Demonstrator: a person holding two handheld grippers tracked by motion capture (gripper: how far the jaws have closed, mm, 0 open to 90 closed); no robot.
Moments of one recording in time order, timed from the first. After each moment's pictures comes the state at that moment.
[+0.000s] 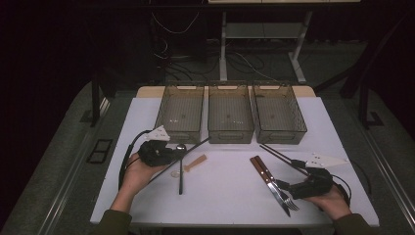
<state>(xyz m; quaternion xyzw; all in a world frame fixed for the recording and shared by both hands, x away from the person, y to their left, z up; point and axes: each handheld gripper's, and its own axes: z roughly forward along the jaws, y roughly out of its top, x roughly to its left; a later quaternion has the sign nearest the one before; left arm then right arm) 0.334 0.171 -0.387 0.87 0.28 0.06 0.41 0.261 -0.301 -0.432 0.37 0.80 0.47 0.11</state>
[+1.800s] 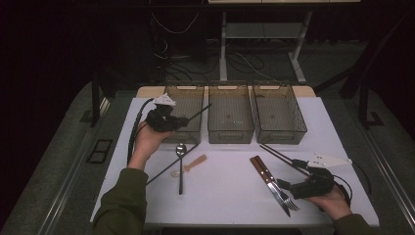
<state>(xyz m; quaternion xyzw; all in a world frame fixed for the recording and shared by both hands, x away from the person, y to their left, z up) 0.417 0.156 -0.352 0.85 0.31 0.10 0.41 0.260 -0.303 -0.431 0.37 0.79 0.48 0.11</state>
